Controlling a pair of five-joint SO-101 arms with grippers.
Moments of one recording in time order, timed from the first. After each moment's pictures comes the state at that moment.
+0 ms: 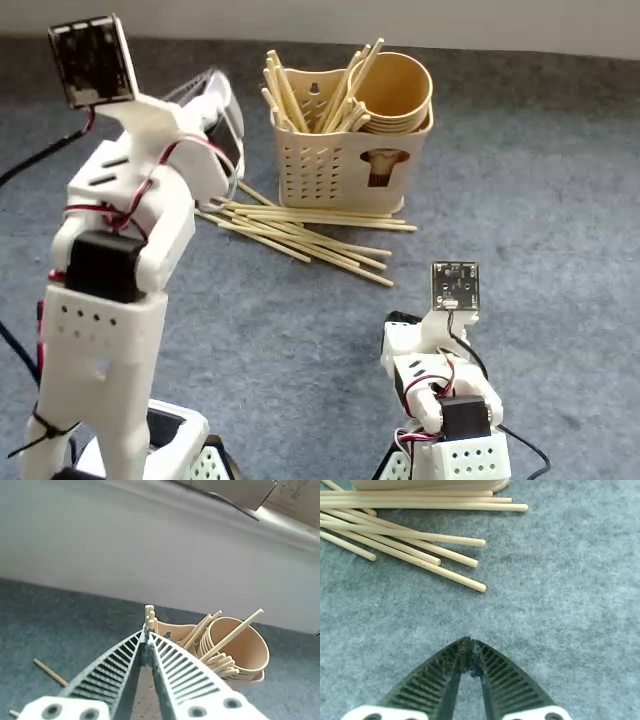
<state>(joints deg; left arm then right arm) 7.5 -37.4 10.7 49.2 24.2 -10.8 -103.6 96.0 61.3 -5.1</state>
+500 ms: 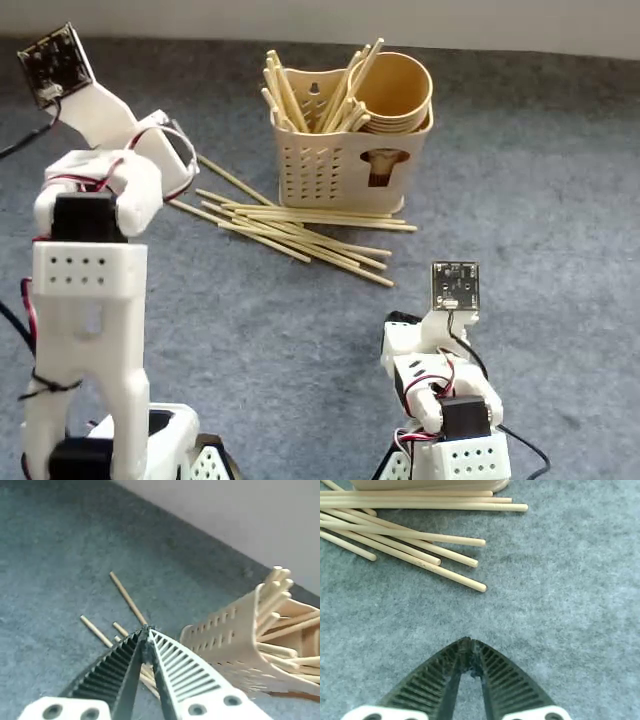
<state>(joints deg) -5.3 -28.5 11.1 62.5 33.0 -10.8 -103.6 96.0 61.3 -5.1</state>
